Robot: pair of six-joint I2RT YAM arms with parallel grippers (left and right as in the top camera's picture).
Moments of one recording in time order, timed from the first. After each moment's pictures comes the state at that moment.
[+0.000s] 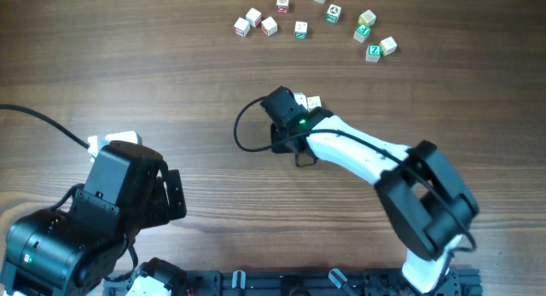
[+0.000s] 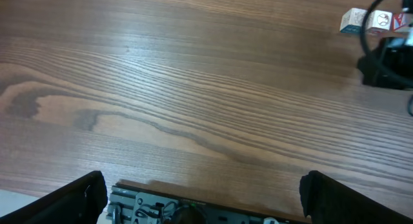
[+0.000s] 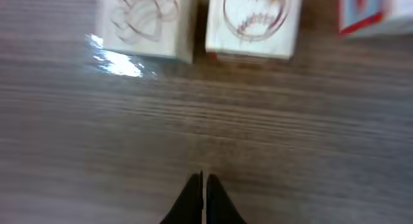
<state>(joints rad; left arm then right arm) -0.44 0.96 1.48 -1.68 -0.32 -0.55 0.69 1.93 1.21 -0.52 0.10 0.60</state>
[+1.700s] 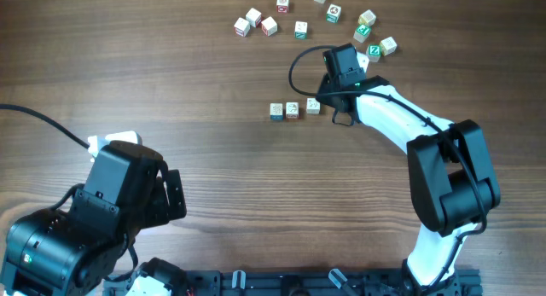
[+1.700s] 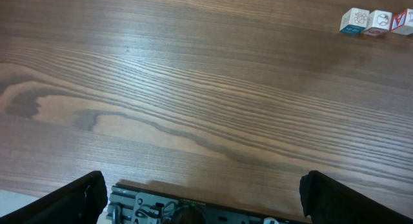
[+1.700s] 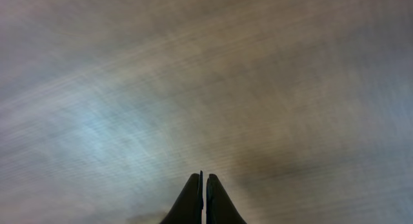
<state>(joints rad) -0.44 0.96 1.48 -1.68 -0.32 -0.55 0.36 1.98 1.25 -0.32 0.15 0.64</state>
